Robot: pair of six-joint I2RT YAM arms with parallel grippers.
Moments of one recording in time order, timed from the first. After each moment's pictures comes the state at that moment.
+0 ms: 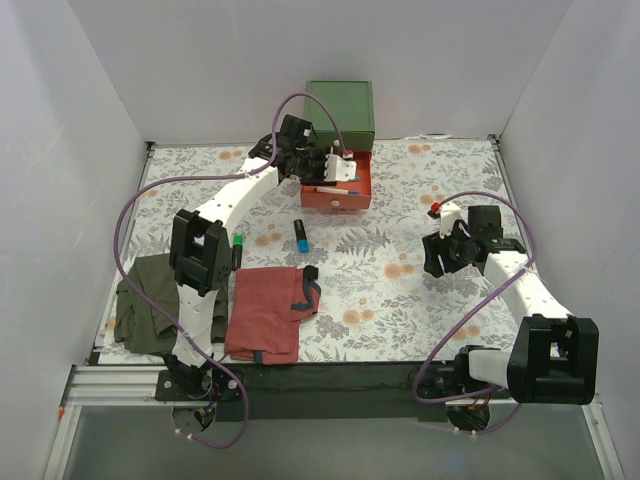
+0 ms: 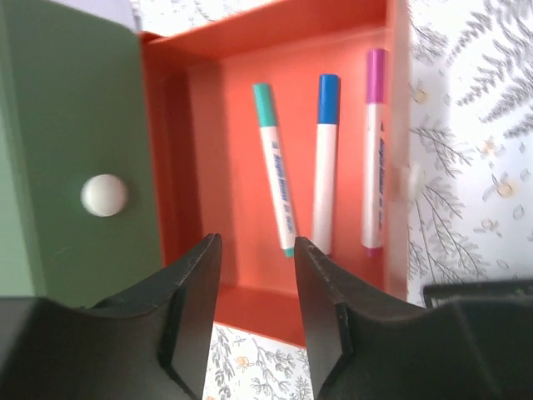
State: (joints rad) left arm -0.48 2.11 1.97 -0.62 0.45 1.26; right arm 0.01 1.23 0.74 -0.50 -0.38 -0.39
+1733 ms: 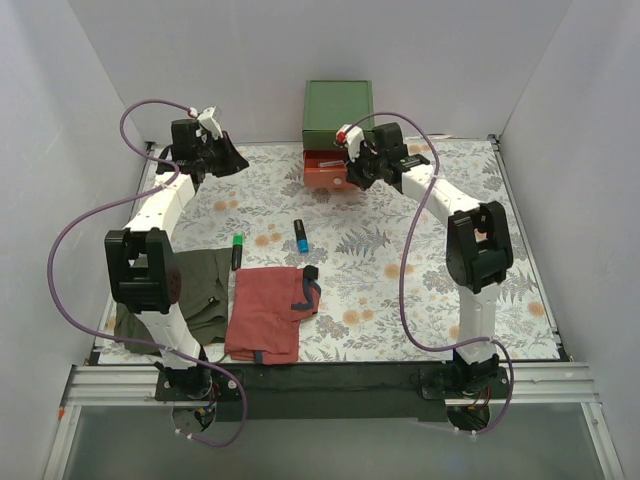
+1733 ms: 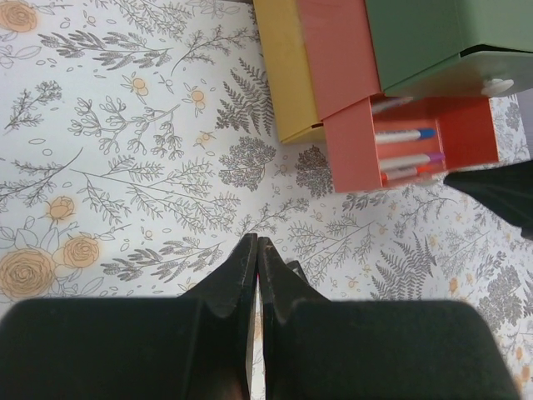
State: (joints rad) left arm -0.03 1.81 1.51 -0.23 0.45 -0.30; right arm 0.41 2.03 1.67 -0.30 -0.42 -0.42
